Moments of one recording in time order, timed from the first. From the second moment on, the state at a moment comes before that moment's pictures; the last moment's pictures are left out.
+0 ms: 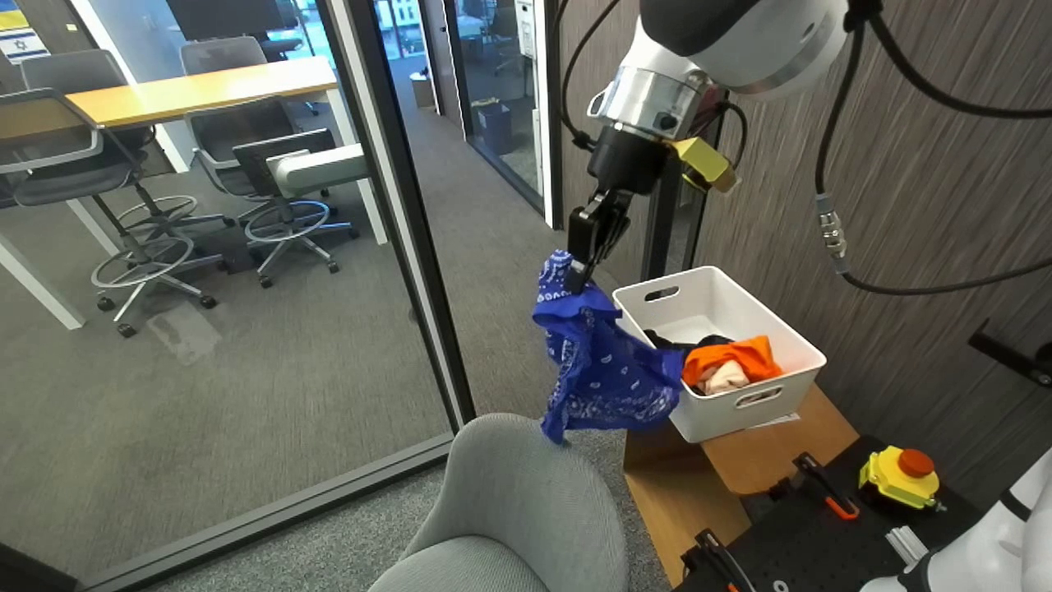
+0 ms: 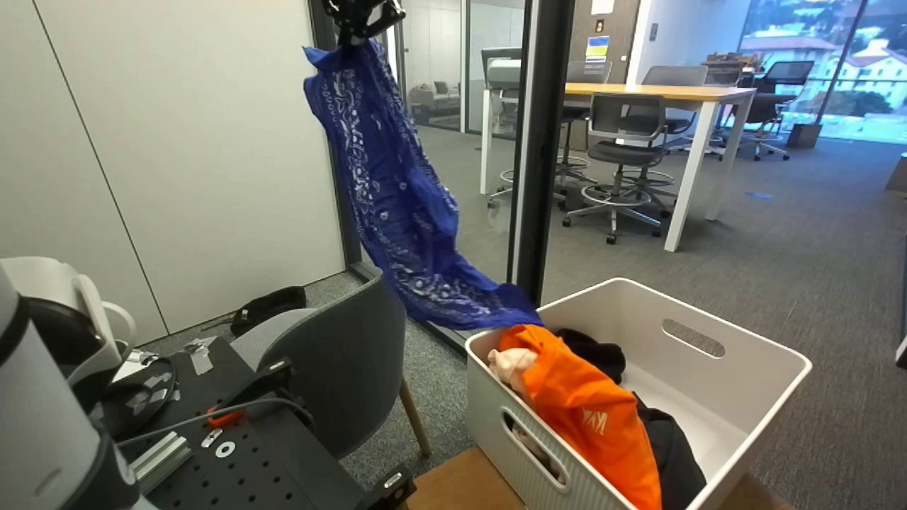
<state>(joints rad) 0.16 -0.33 0.08 -2.21 0.55 1.87 -0.44</state>
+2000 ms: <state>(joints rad) 0.26 0.11 0.21 -2.17 0.58 1.87 -0.46</state>
